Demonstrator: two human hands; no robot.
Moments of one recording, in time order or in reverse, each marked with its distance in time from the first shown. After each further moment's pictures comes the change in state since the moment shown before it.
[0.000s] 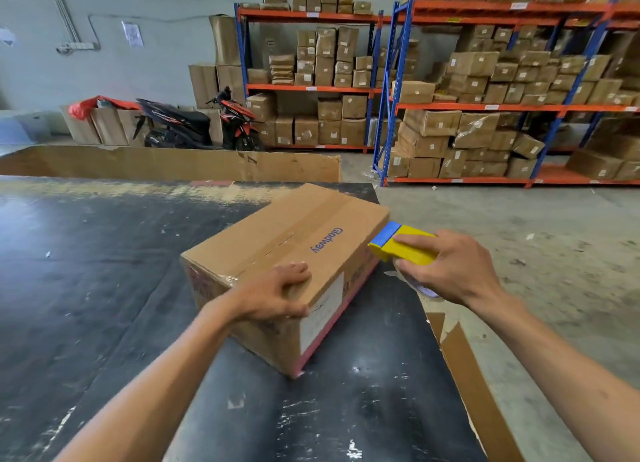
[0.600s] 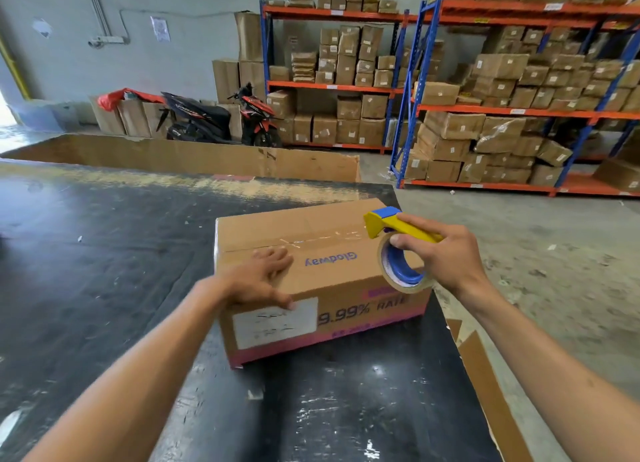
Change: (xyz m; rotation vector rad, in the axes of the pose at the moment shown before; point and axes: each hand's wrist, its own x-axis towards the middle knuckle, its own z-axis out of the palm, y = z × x) left_hand -0.001 -0.077 -0.021 0.145 -0.009 -0.163; right_hand 0.023 -0.046 0.019 0.736 -0.011 0.255
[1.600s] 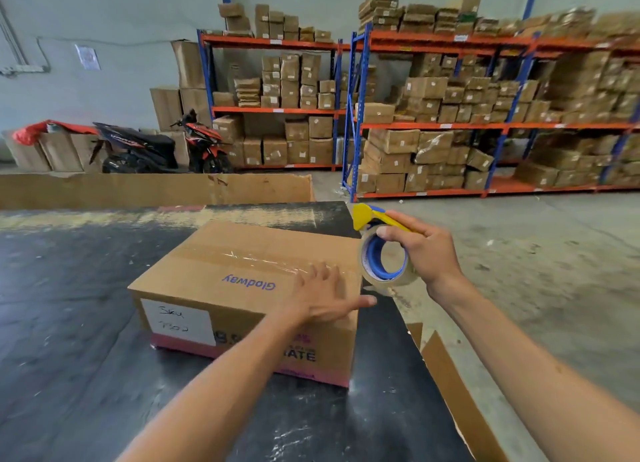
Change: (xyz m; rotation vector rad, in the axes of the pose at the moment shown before) left_hand 0.058 0.165 0.028 0.003 0.068 0.131; right_hand 0.003 -0.010 -0.035 0.318 0.175 0.160
